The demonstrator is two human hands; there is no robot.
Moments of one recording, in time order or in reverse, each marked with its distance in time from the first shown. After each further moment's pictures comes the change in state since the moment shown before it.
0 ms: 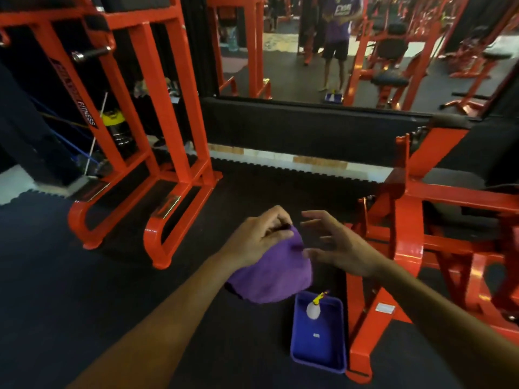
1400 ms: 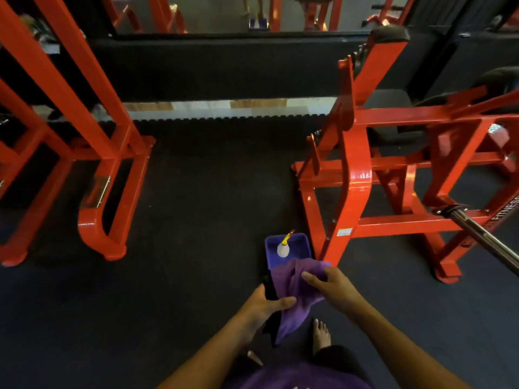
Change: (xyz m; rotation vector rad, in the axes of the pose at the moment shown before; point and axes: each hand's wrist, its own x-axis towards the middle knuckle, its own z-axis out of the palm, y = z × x) left_hand -0.104 -0.109 0.192 -0.855 -0.351 -0.821; right_hand -0.103 0.108 0.157 0.315 0.425 0.735
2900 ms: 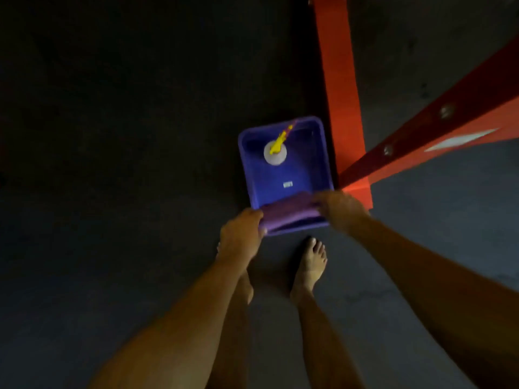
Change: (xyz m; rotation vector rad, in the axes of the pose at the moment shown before) left_hand 0.499 -0.236 -0.087 1.253 0.097 -0.229; right_hand 0.441 0.402 0.082 -0.768 -0.471 0.128
